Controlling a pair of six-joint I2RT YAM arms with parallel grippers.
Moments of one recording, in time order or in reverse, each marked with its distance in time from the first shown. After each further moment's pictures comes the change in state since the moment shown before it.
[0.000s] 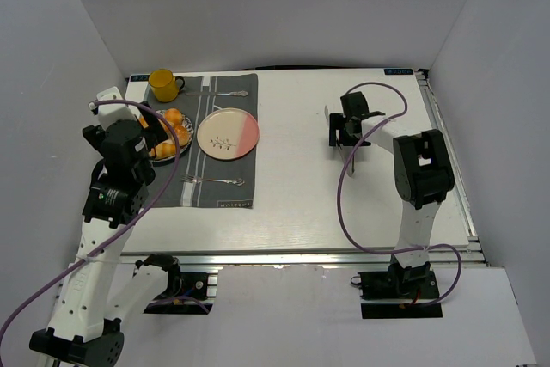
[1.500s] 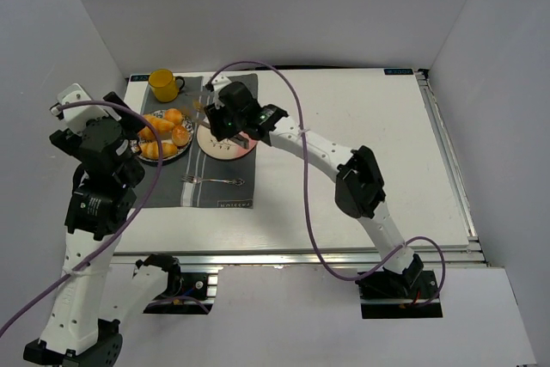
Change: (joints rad) left arm -0.016 -0.004 0.150 -0.022 -0.220 -0.021; right arm 0.621 0.271 0.831 -0.121 -0.135 -0.027
